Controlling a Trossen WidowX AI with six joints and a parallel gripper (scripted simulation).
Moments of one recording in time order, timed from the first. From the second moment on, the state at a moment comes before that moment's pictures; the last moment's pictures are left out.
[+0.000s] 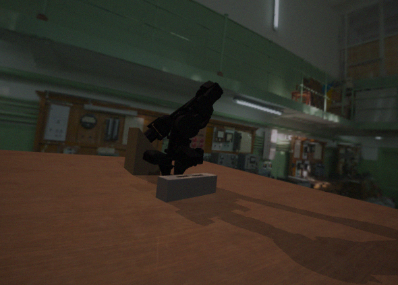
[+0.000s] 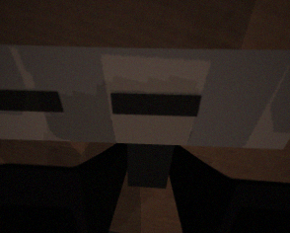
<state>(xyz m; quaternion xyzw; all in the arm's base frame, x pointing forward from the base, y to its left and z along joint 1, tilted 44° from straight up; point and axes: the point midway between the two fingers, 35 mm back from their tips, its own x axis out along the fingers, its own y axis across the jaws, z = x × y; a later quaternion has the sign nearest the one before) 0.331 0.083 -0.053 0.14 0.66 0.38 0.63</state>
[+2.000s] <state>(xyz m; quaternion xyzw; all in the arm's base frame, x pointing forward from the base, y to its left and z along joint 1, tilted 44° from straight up) 0.332 0.083 -0.052 0.14 0.66 0.38 0.64</state>
